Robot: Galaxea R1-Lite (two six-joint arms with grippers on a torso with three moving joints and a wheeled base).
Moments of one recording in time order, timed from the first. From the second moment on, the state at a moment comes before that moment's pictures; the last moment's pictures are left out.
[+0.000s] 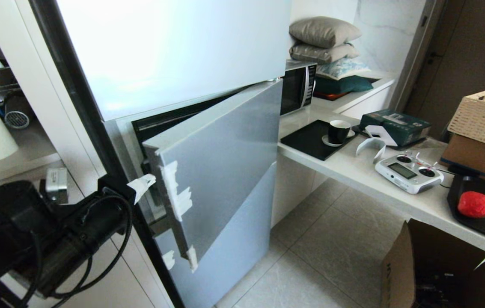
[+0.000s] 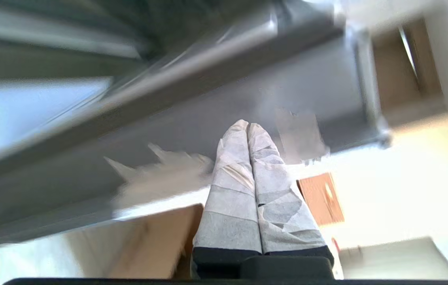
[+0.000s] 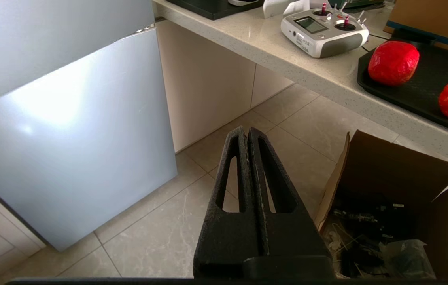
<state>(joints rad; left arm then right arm) -0.34 1.60 -0.30 -1.34 0.03 -1.01 0.00 0.00 0.00 0.00 0.00 -0.01</state>
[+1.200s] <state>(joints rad) -0.35 1.00 -0.59 -0.38 -0.04 -0.18 0.00 0.00 0.00 0.00 0.00 -0.01</state>
